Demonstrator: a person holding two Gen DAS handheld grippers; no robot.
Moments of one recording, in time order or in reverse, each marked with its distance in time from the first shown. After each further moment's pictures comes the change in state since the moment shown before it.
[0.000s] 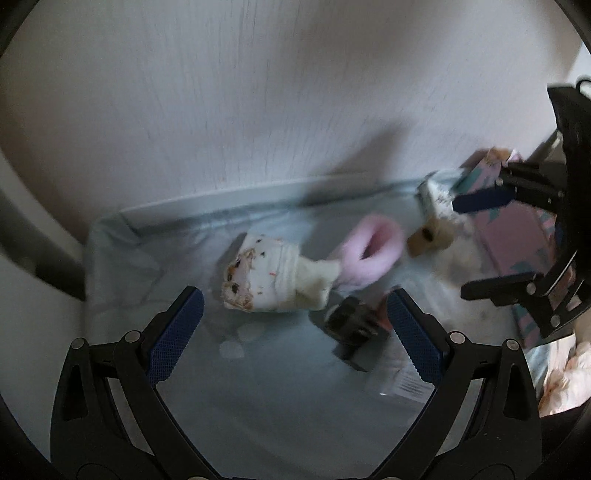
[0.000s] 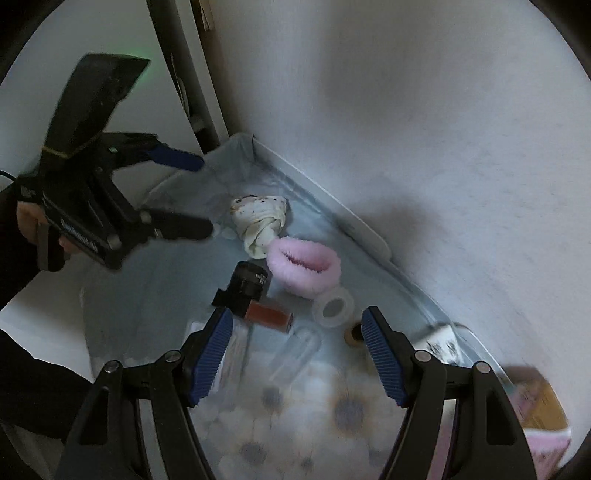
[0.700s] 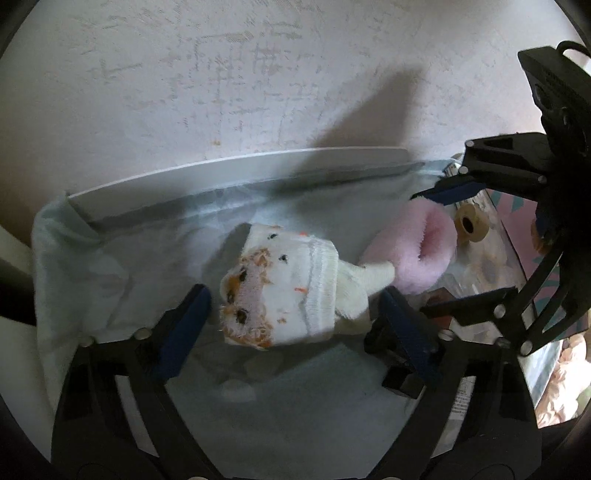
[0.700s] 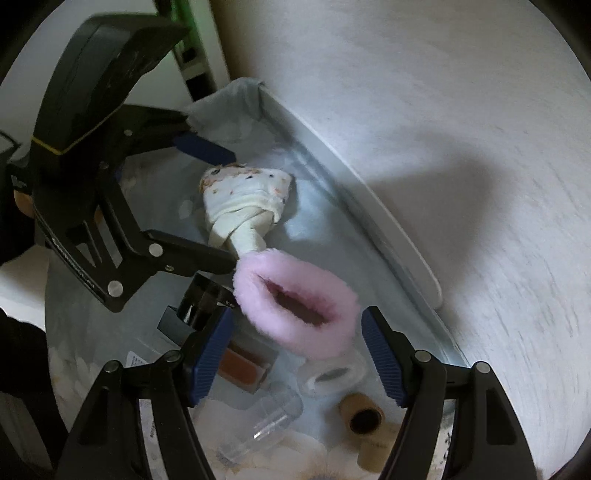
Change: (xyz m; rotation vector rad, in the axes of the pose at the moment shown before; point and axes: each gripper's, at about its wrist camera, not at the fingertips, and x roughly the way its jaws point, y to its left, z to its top) left arm 0.052 0.026 0.000 0.008 0.065 -0.069; right arm 0.085 -0.005 0.032 -0.160 0.133 0.042
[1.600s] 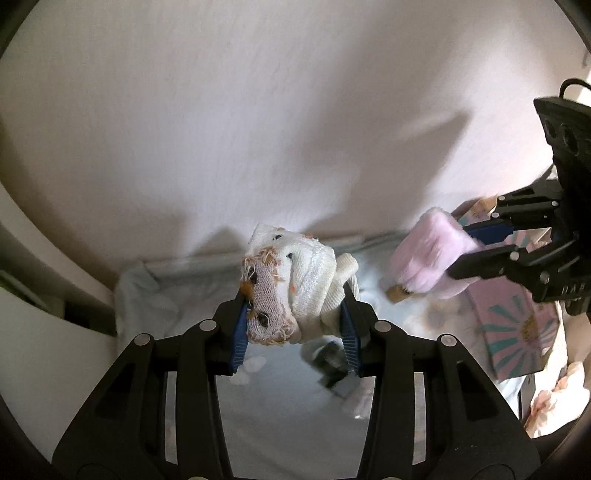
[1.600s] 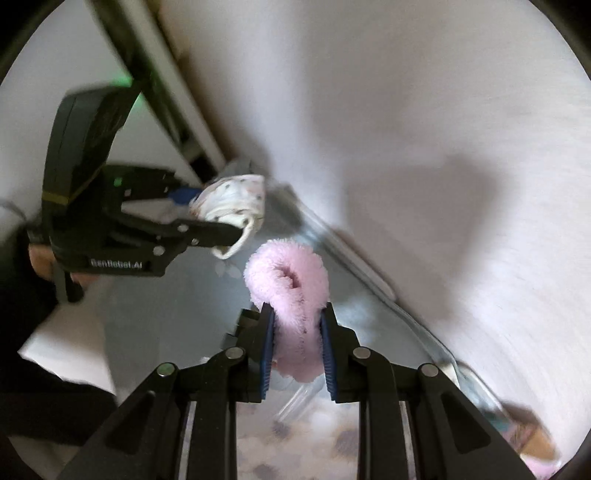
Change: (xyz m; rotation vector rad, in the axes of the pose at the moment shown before) left arm -0.123 -0.034 0.041 -0.043 -0.144 0.061; right arm -0.119 -0.015 0.003 0.282 -0.134 0.053
